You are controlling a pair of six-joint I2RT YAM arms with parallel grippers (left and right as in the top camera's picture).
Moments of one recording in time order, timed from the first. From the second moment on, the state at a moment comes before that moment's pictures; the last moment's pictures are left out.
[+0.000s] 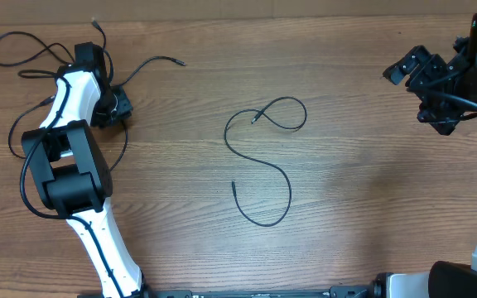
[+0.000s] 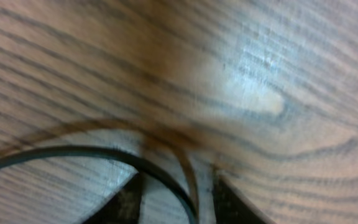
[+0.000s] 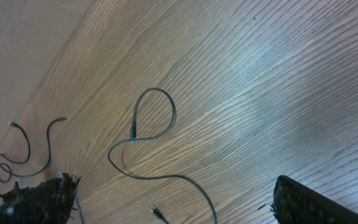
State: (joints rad) left arm 0.20 2.28 1.77 -0.89 -0.05 -0.29; right arm -0.14 1.57 1.85 -1.39 -0.24 0.62
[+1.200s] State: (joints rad) left arm 0.19 2.28 2.13 -1.36 -0.01 -0.16; right arm -0.14 1.57 1.85 -1.39 -0.24 0.60
